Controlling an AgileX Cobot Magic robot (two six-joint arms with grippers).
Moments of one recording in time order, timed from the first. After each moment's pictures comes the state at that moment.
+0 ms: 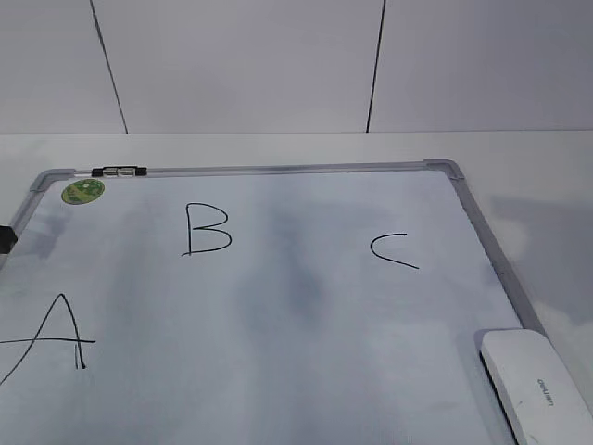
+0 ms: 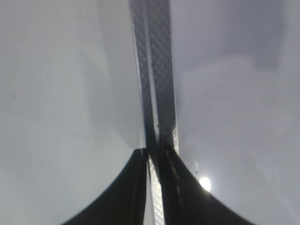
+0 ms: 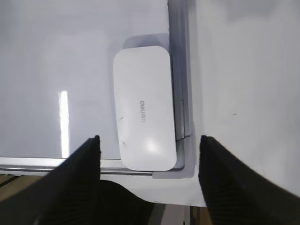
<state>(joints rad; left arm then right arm) 0.05 1.87 -1.14 0.00 0.85 0.08 0.10 0.99 -0.81 0.15 1.12 0.11</state>
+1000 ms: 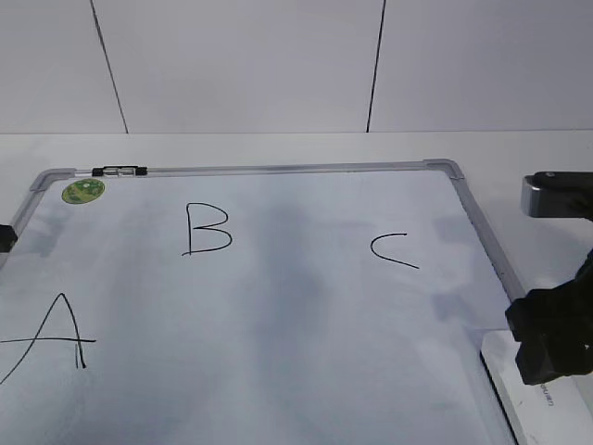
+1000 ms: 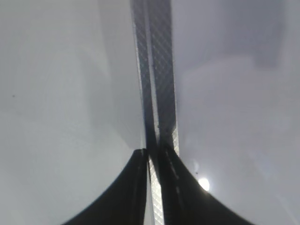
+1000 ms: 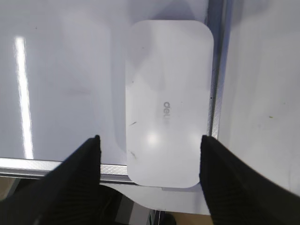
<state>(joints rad) 0.05 1.87 -1.14 0.00 0.84 0.08 0.39 1.29 -0.81 0.01 1.03 0.33</state>
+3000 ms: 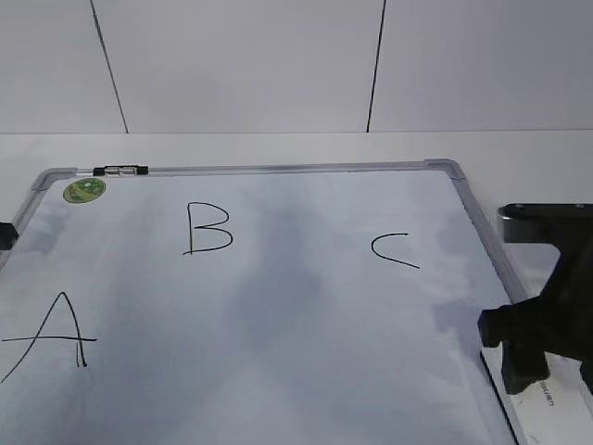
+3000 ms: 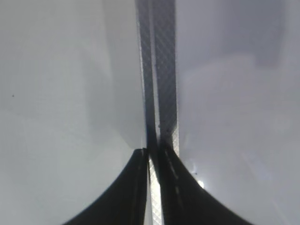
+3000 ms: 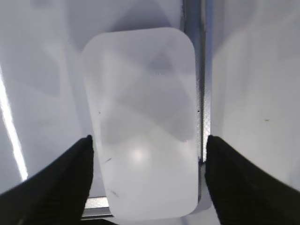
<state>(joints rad) 0.05 1.87 -1.14 -0.03 0.84 0.08 0.39 1.46 -0.81 -0.07 0.98 0.49</state>
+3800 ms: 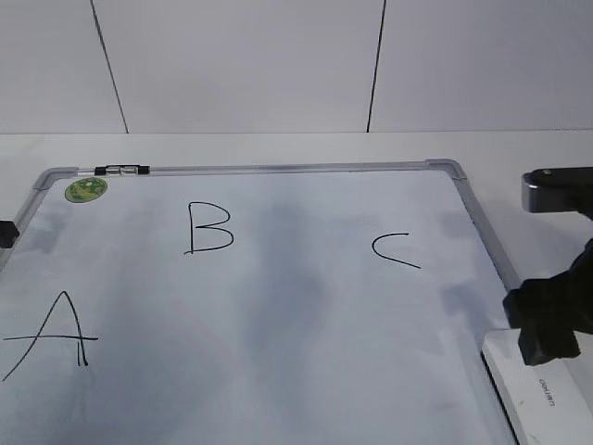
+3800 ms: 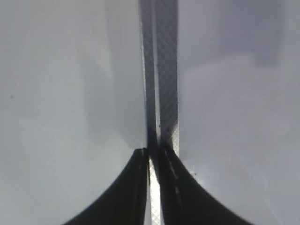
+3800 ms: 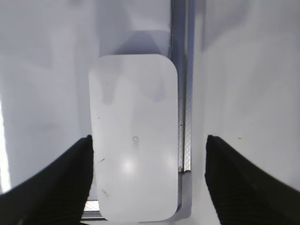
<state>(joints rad) 0.05 1.87 -1.14 -0.05 0.83 0.08 0.39 1.35 -0.81 -0.13 0.98 0.45</state>
